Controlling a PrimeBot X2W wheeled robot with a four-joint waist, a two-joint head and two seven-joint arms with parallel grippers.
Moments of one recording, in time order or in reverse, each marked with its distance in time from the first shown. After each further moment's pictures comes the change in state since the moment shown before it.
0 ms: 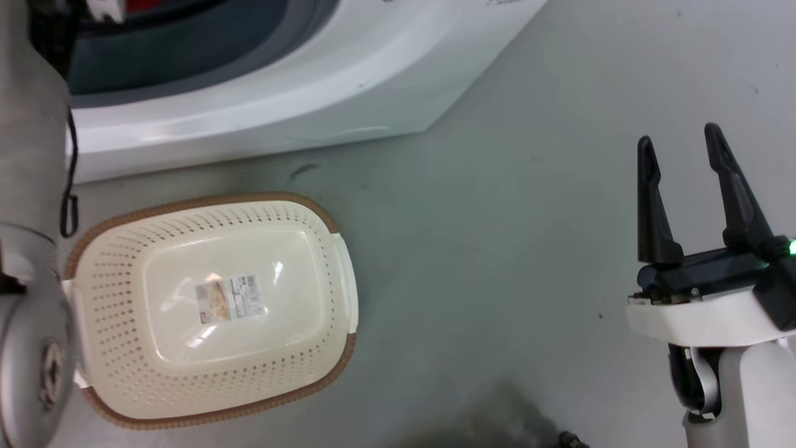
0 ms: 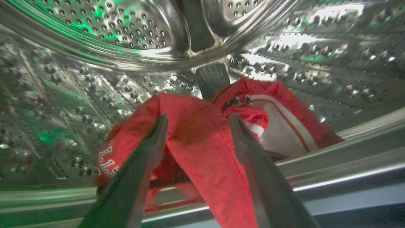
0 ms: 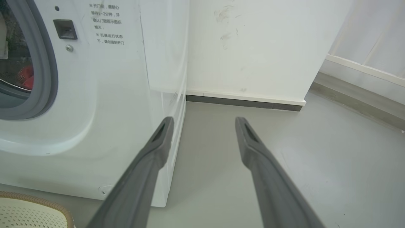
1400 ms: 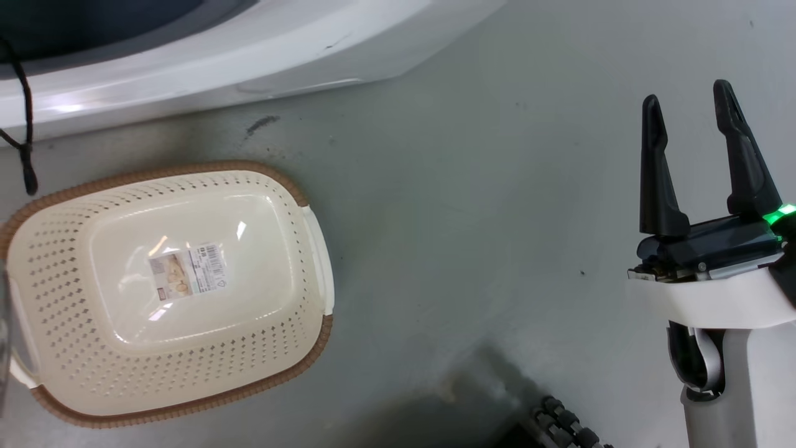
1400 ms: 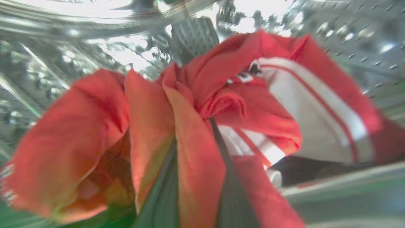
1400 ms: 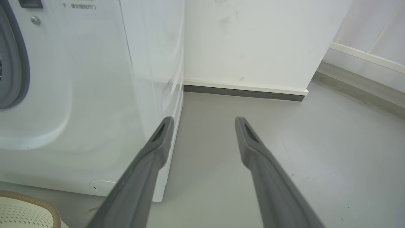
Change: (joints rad) left arm -0.182 0.069 -0.222 0.058 -0.139 -0.013 0.156; right arm -0.077 0.000 0.024 -0.029 0.048 0.000 0.000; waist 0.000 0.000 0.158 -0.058
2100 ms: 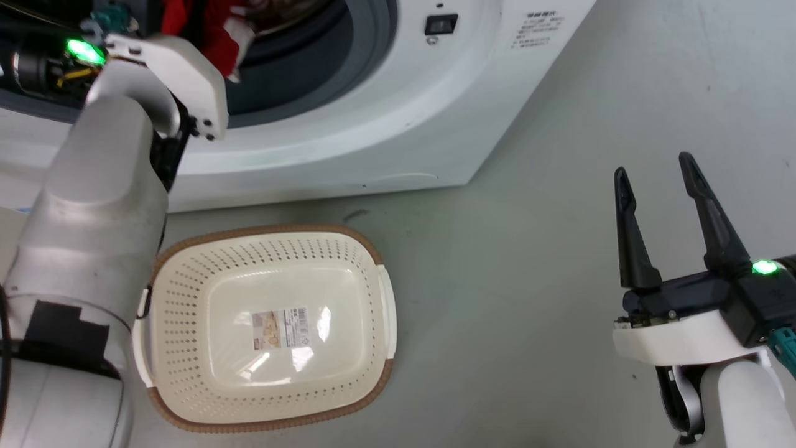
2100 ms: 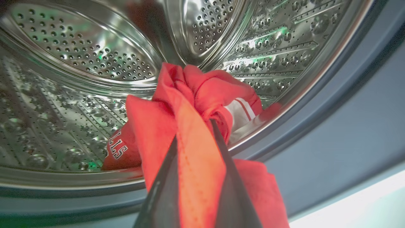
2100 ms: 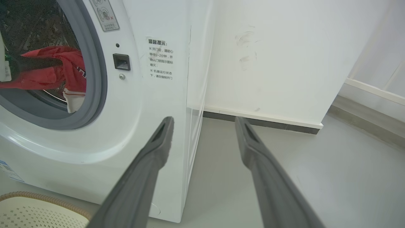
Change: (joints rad) left arm 0.393 -0.100 -0.121 -0.091 -0.142 0.000 -0.434; right arm 0.119 0.001 -0.005 0.053 -0.119 0.000 0.000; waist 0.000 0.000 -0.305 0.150
